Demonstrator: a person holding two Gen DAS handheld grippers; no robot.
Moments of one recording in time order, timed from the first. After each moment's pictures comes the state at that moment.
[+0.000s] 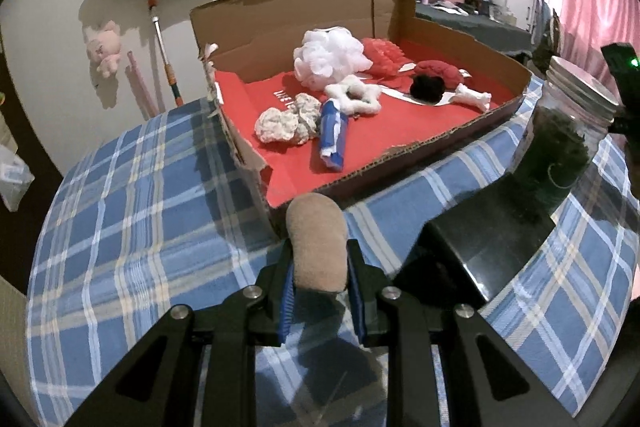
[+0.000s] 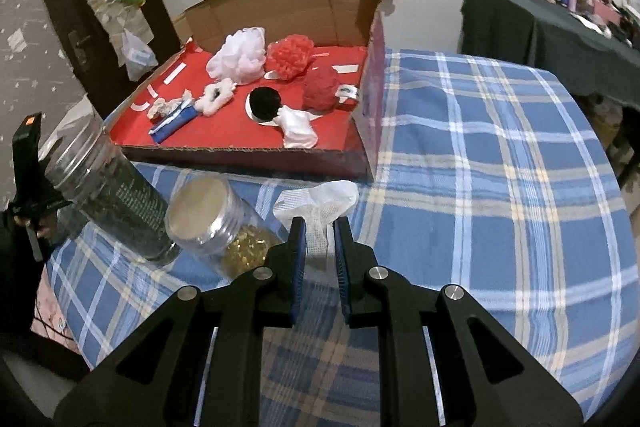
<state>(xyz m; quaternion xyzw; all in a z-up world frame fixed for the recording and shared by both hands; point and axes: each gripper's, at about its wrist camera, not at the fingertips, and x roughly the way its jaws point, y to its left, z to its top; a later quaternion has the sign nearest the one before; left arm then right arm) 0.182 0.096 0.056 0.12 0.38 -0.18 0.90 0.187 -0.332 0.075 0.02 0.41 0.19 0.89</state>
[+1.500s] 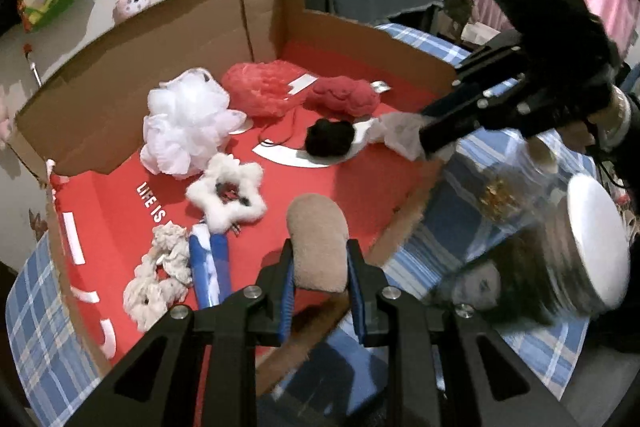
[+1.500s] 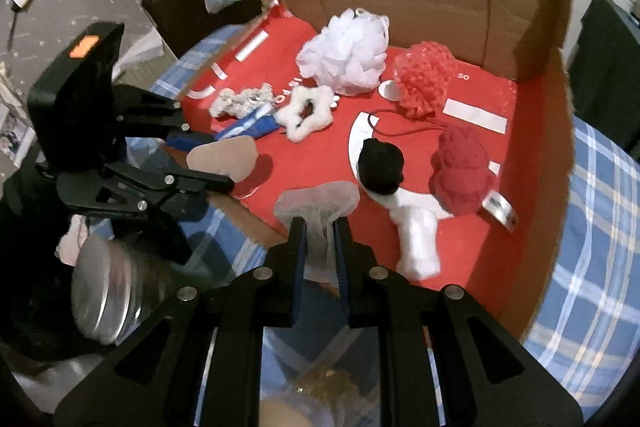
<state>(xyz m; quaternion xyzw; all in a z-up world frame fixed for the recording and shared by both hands) 0.269 -0.010 0.085 0.19 0.42 -0.35 0.81 0.296 -0.232 0.097 -0.05 0.49 0.35 0.79</state>
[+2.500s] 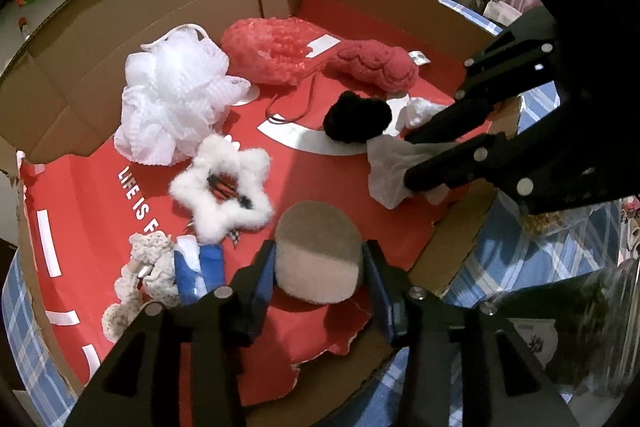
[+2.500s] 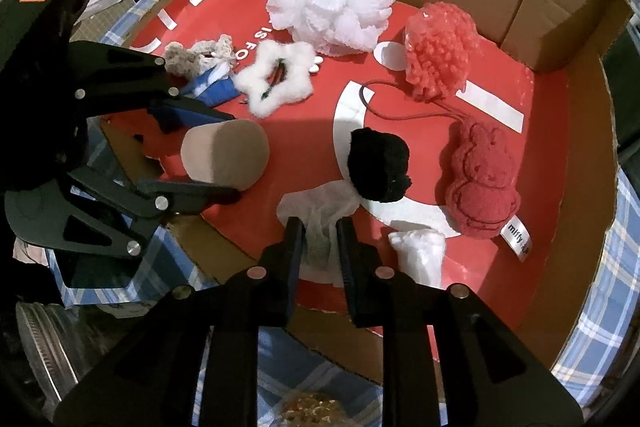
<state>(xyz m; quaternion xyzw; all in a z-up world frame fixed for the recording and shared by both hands) 0.313 -0.042 0.057 0.19 0.50 -0.31 0.79 0.323 -0.185 0.068 -0.14 0.56 0.29 0.76</state>
